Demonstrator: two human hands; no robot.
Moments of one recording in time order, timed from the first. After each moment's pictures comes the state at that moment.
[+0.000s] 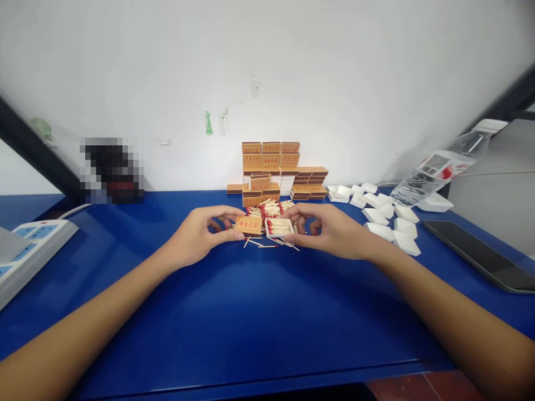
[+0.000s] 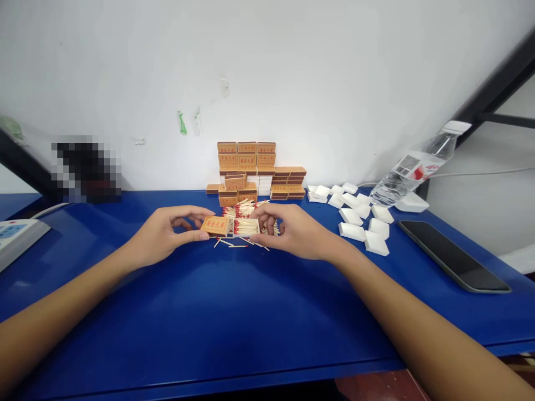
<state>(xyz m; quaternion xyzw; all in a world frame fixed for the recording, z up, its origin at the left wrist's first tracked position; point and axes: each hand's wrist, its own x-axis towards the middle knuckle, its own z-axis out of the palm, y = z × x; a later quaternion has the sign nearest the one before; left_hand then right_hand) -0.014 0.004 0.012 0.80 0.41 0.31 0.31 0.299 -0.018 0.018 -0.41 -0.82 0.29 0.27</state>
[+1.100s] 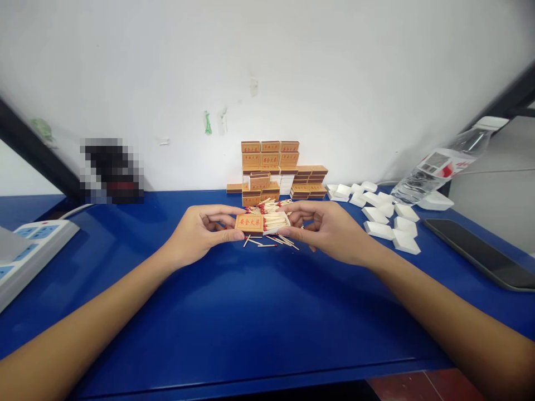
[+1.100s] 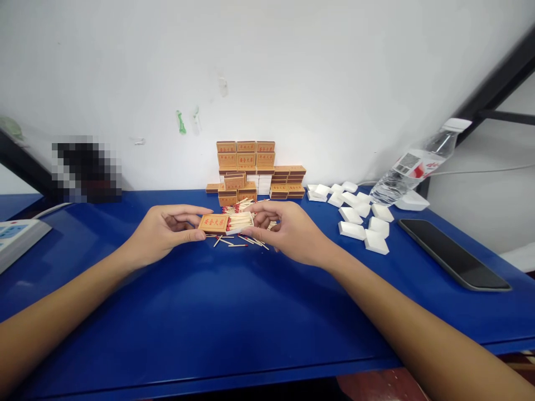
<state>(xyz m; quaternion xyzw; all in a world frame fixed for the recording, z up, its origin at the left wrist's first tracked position) -0.010 -0.001 0.011 0.71 0.39 0.37 0.45 0.278 -0.034 0.026 -0.45 -0.74 0.35 0.36</state>
